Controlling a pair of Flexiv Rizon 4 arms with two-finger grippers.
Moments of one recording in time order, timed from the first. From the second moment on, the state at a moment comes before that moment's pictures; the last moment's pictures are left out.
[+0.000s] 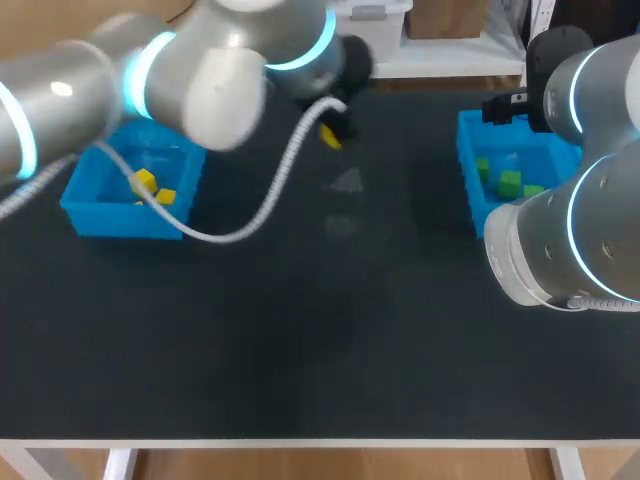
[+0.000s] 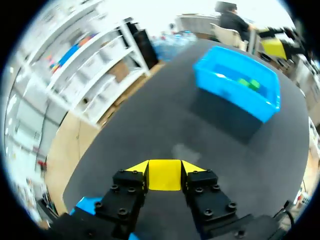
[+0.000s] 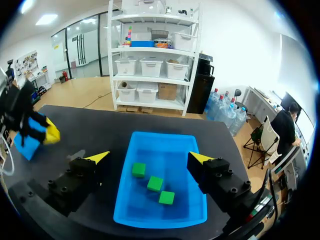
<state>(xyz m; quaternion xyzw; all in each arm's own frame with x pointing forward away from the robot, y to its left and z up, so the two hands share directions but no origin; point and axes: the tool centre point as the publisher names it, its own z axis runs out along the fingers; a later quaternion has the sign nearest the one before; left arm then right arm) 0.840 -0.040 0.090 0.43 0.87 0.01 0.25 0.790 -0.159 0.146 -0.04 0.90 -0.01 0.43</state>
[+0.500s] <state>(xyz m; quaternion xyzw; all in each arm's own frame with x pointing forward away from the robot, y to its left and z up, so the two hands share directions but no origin) 0.827 0.188 0.119 0.20 0.94 0.08 0.25 0.790 -0.159 0.146 -0.04 0.90 -0.01 0.43</state>
